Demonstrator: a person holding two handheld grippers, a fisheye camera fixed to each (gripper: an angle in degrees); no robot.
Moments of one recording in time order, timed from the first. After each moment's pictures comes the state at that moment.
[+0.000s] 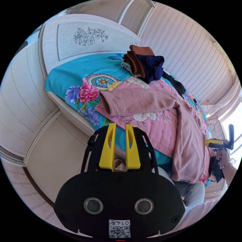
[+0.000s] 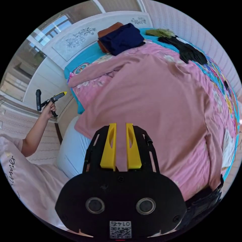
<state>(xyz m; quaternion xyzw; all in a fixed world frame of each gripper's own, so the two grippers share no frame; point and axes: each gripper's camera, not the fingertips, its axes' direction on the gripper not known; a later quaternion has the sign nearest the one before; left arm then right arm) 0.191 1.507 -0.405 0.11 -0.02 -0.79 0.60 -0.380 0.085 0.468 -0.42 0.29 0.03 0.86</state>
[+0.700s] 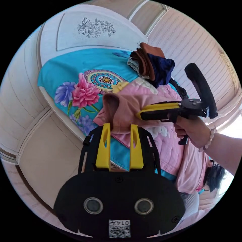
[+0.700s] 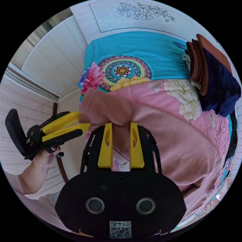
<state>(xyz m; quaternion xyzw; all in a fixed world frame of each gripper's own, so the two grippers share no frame) 0.149 1.535 -0.343 0.13 0.00 -0.81 0.57 -0.365 0.076 0.842 -0.52 0.20 -0.14 0.82</state>
